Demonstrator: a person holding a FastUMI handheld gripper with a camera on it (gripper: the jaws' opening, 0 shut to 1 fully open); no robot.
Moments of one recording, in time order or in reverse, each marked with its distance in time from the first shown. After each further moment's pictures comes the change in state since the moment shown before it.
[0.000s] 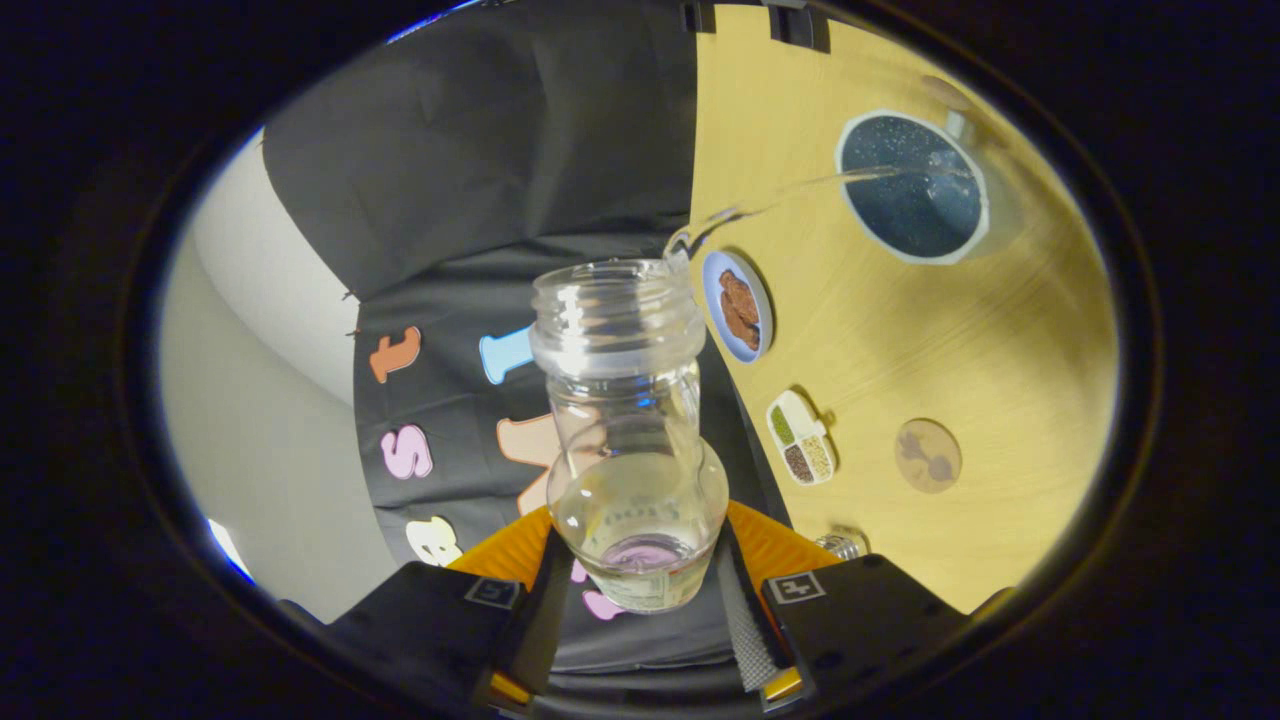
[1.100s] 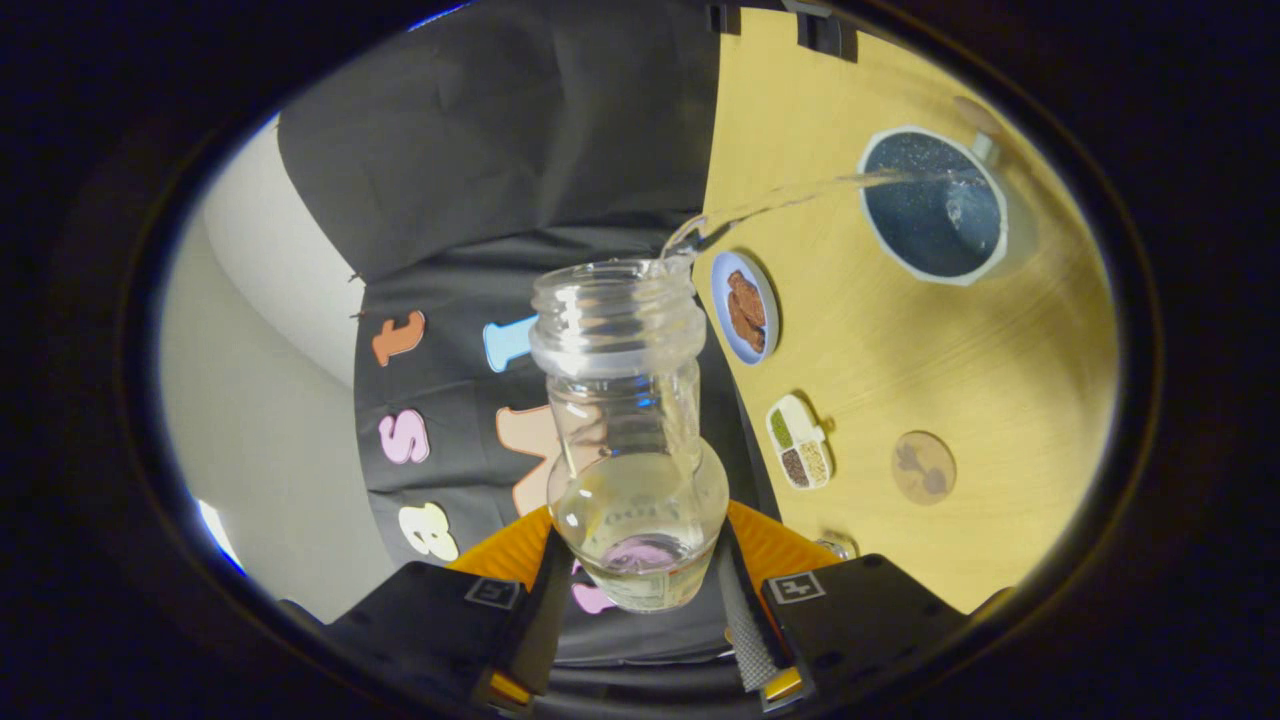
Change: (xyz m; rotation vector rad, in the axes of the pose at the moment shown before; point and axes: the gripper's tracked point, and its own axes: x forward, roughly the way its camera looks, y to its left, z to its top) arm 0.000 0.006 0.000 -0.054 0.011 0.007
